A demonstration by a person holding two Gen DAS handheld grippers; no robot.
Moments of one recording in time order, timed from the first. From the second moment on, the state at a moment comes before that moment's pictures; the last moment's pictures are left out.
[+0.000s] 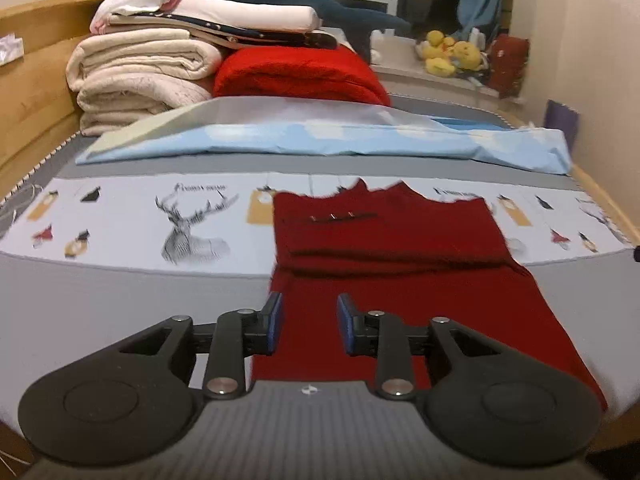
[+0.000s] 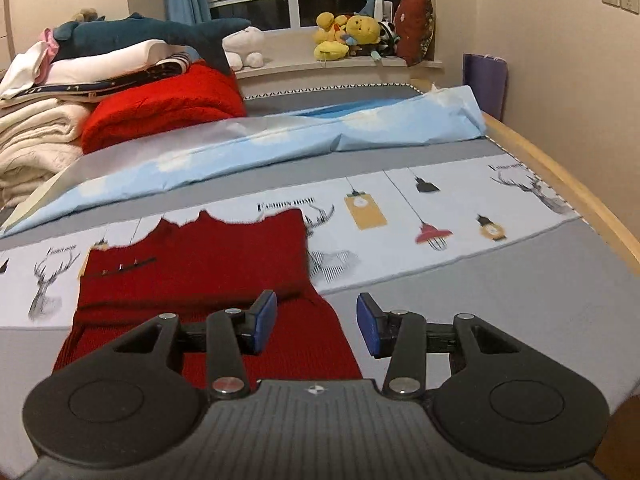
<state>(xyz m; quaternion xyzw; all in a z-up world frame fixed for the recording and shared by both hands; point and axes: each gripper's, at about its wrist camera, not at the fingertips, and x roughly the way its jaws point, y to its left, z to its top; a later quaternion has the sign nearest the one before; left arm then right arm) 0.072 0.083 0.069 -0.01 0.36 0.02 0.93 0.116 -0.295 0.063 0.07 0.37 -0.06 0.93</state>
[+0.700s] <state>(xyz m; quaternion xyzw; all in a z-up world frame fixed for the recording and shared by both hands) 0.014 0.167 -0.088 -0.16 0.54 0.08 0.83 0.067 -0.380 -0.110 0.18 0.56 -0.09 0.80</state>
